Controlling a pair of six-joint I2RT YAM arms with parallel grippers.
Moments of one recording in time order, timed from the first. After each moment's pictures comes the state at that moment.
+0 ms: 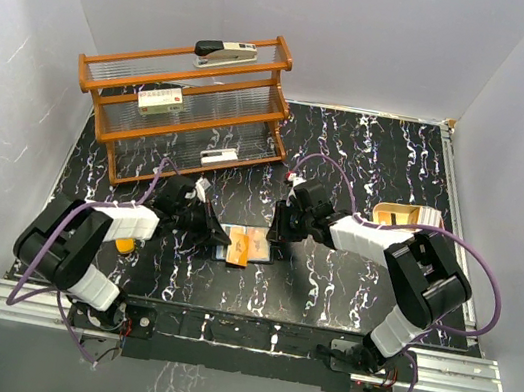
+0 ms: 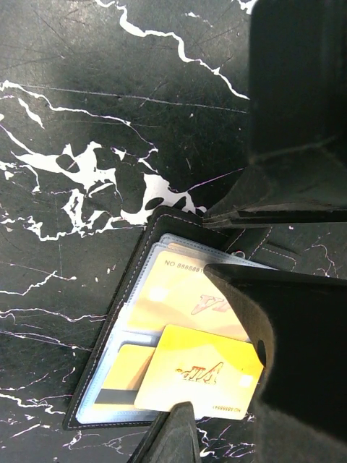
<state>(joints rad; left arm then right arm) -0.43 1.48 0.49 0.15 0.55 -0.90 0.62 1.66 0.83 -0.06 -0.25 0.42</state>
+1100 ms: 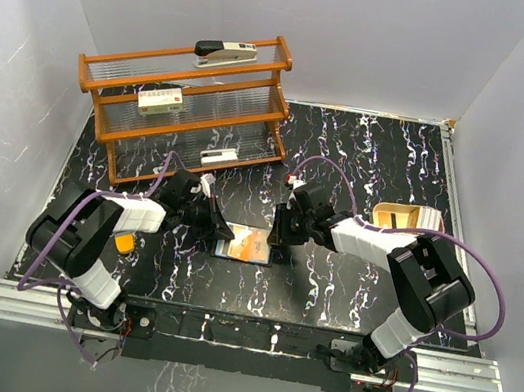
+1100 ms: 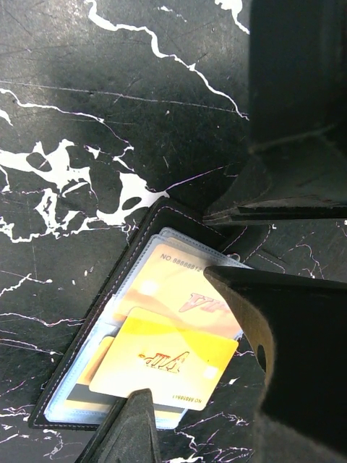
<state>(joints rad) -0.43 1.58 0.56 0.17 0.53 -0.85 0.63 1.63 0.82 -0.09 -0.23 0.42</state>
